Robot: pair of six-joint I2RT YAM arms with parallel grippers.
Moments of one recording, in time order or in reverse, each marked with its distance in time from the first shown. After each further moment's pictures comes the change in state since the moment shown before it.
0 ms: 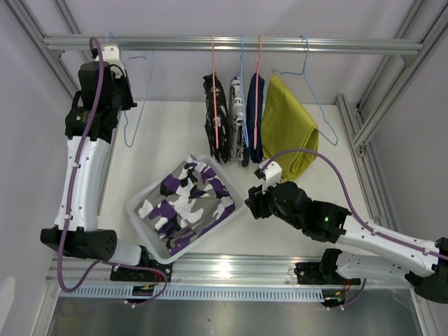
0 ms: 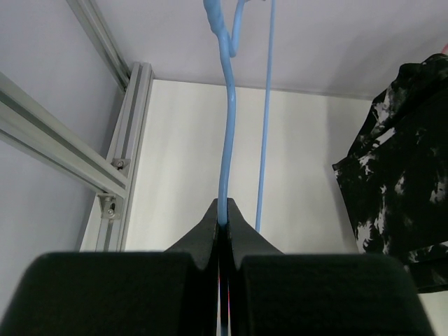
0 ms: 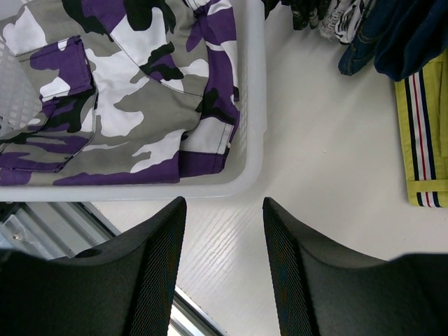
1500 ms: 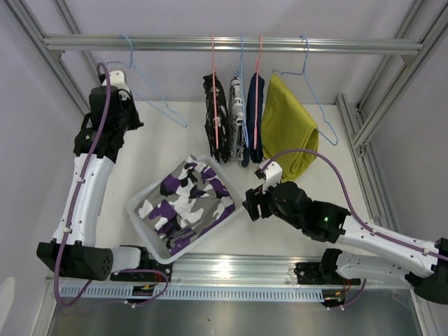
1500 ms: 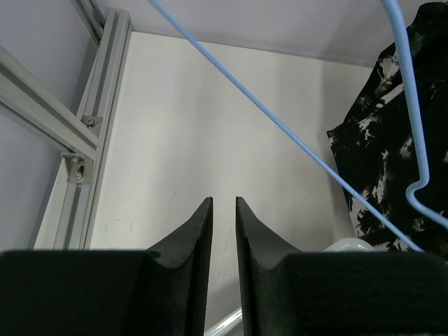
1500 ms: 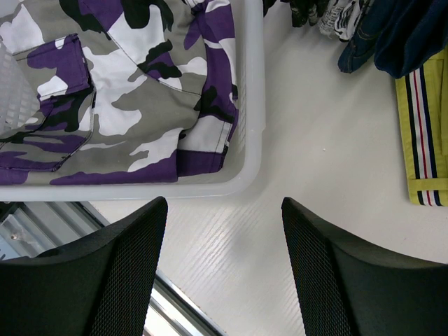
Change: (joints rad) left arm -0.013 -0.147 -0.322 0.116 0.015 -0.087; right arm -0.009 -0.001 -0.012 0.010 -0.008 0.000
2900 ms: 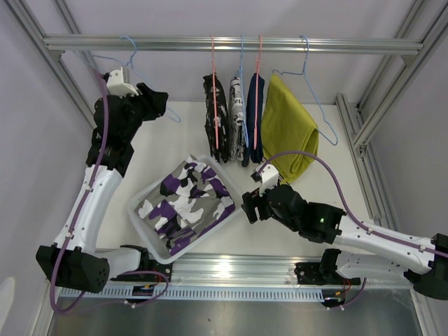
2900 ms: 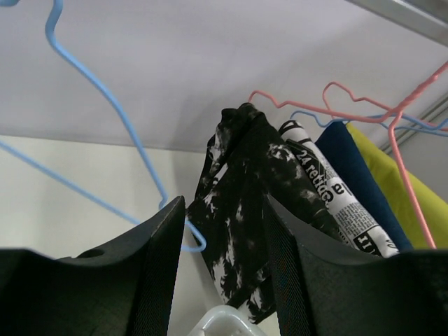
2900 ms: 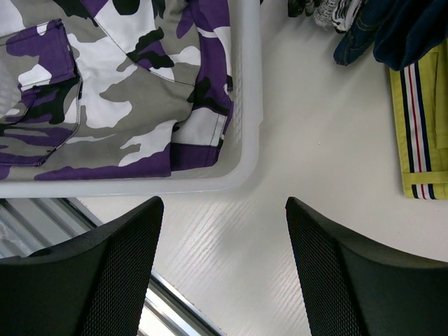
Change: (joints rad) left arm -0.065 -0.087 -0.242 0.548 0.254 -0.246; right arm 0.042 0.027 0.000 -0.012 0.059 0.000
